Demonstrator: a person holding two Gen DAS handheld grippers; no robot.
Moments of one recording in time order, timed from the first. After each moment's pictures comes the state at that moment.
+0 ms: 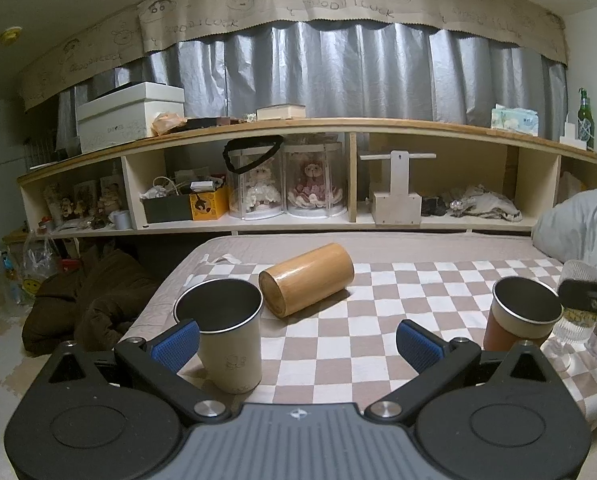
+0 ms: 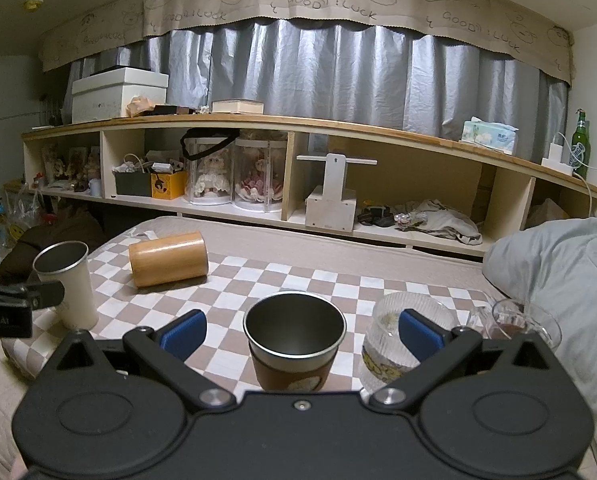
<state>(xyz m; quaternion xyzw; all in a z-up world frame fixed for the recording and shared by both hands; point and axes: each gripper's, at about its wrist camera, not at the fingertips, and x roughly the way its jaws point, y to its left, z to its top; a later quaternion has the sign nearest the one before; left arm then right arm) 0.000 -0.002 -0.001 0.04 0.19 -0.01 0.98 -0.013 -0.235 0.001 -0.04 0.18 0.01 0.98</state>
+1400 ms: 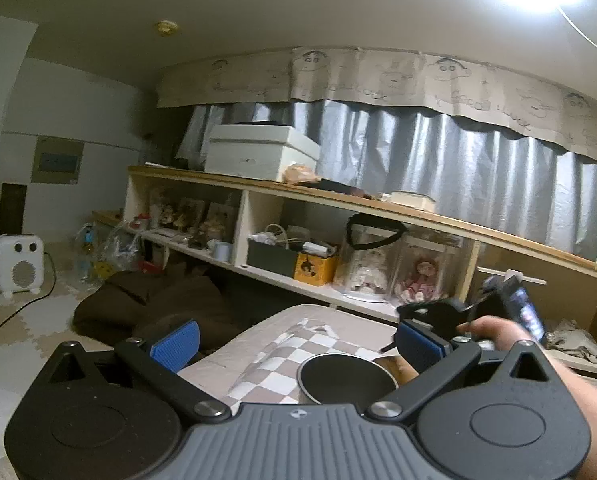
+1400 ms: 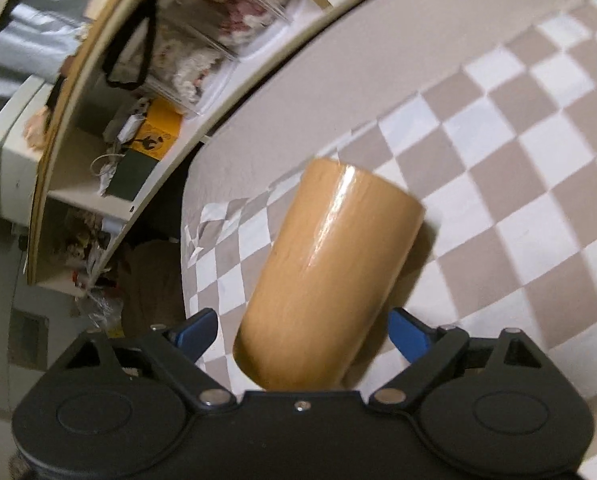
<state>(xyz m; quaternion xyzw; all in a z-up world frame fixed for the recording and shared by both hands) 0.015 0.067 -0.007 -0.10 0.07 0.14 0.98 0.297 -0.097 -0.071 0.40 0.46 0.04 0.79</state>
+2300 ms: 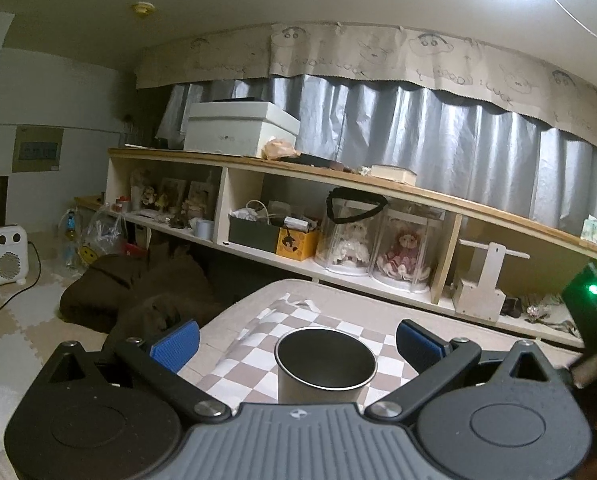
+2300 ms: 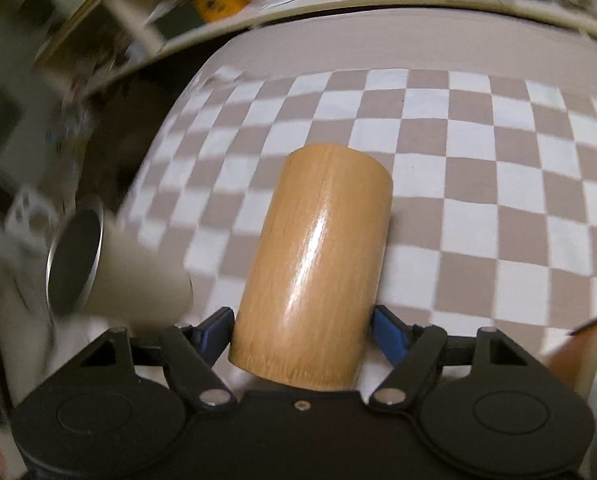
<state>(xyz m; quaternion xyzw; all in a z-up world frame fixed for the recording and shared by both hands) 0.018 0.064 -0.007 -0.09 0.11 0.11 0.98 0.191 -0.130 -0.052 0.08 0.52 0.16 0.83</state>
